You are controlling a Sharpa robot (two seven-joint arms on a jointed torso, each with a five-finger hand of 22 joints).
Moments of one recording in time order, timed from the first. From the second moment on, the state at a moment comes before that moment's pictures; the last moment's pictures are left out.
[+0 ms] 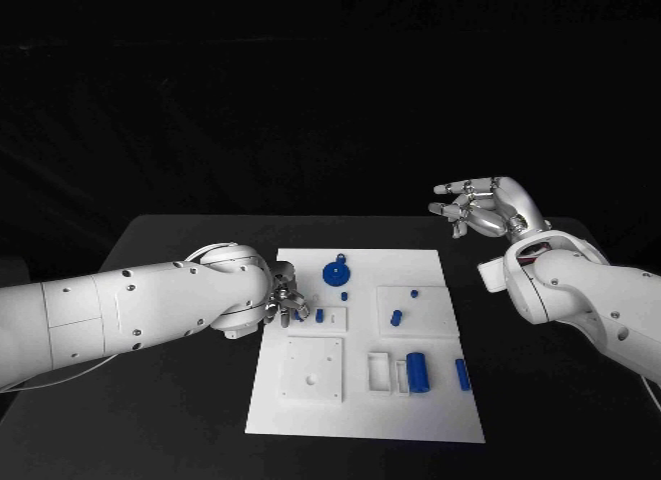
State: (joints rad) left arm 1.39 -0.67 -0.24 1.43 -1.06 0.00 -0.61; left_hand 1.01 0.10 0.24 -0.26 0.78 1.06 0.09 0.29 0.78 1.47 -0.07 0.47 0.19 1.34 -0.13 1.23 0.50 0.01 1.19 -0.15 0.48 1.31; right arm 1.10 -0.82 0.22 1.40 -0.84 -0.61 0.21; right_hand 1.22 -0.02 0.08 -0.26 0.48 1.04 0.11 0.07 0.06 1.16 -0.01 0.81 0.56 1.41 -0.08 0.77 0.79 0.09 1.47 -0.09 0.16 1.18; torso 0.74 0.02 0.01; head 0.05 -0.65
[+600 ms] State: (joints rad) left arm 1.39 -0.68 -0.24 1.43 -1.06 0.01 -0.61; left_hand 1.01 0.10 0.24 -0.26 0.79 1.06 0.09 0.29 0.78 1.47 -0.07 0.47 0.19 1.34 -0.13 1.23 0.50 0.01 1.19 -0.15 0.48 1.31; right arm 1.10 -0.82 0.22 1.40 -0.84 -0.61 0.21; right_hand 1.21 -0.03 0.08 -0.26 0.49 1.04 0.11 0.07 0.06 1.16 -0.01 0.81 0.56 1.41 -0.08 0.77 0.79 0.09 1.47 -0.09 0.16 1.18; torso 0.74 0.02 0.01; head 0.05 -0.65
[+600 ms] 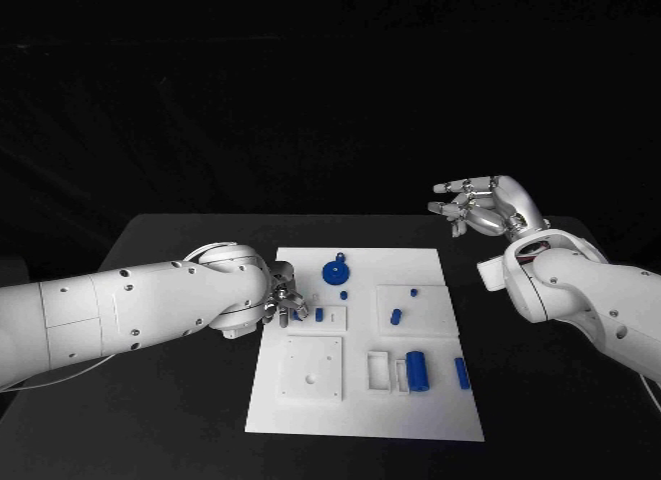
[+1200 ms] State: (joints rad) left arm 1.39 -0.67 -0.24 1.42 -1.06 0.02 -0.61; left_hand 1.01 0.10 0.24 -0.27 0.78 1.07 0.09 0.29 0.78 1.47 -0.07 0.48 0.19 1.34 -0.13 1.23 0.51 0.01 1.19 -0.15 0.48 1.31; right arm 1.10 -0.82 0.22 1.40 -0.84 -0.60 0.21; right_hand 1.21 -0.03 0.09 -0.26 0.49 1.04 0.11 0.07 0.06 1.16 -0.01 0.81 0.56 1.41 -0.08 0.77 0.79 0.09 1.47 -0.09 0.16 1.18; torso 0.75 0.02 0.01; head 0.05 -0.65
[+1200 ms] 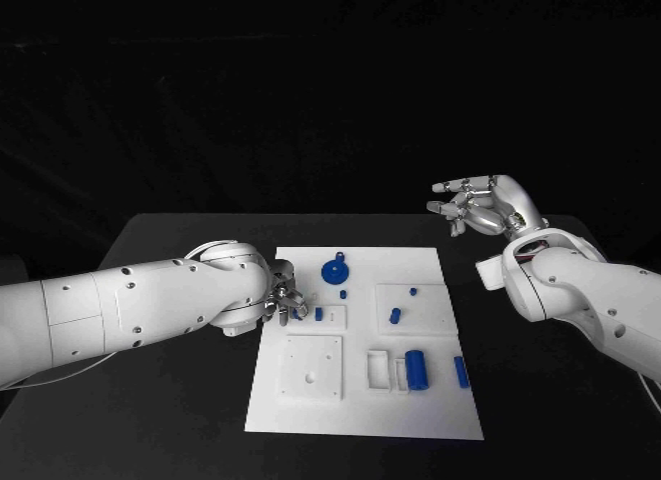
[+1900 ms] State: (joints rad) left arm 1.39 -0.66 -0.23 1.41 -1.06 0.02 -0.61; left_hand 1.00 0.10 0.24 -0.27 0.77 1.10 0.10 0.28 0.77 1.47 -0.07 0.53 0.19 1.36 -0.13 1.22 0.54 0.01 1.21 -0.14 0.48 1.31; right arm 1.09 -0.81 0.22 1.40 -0.84 -0.60 0.21; right_hand 1.21 -0.02 0.10 -0.27 0.49 1.04 0.11 0.07 0.06 1.16 -0.01 0.81 0.56 1.41 -0.08 0.76 0.79 0.09 1.47 -0.09 0.16 1.18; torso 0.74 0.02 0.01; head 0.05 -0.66
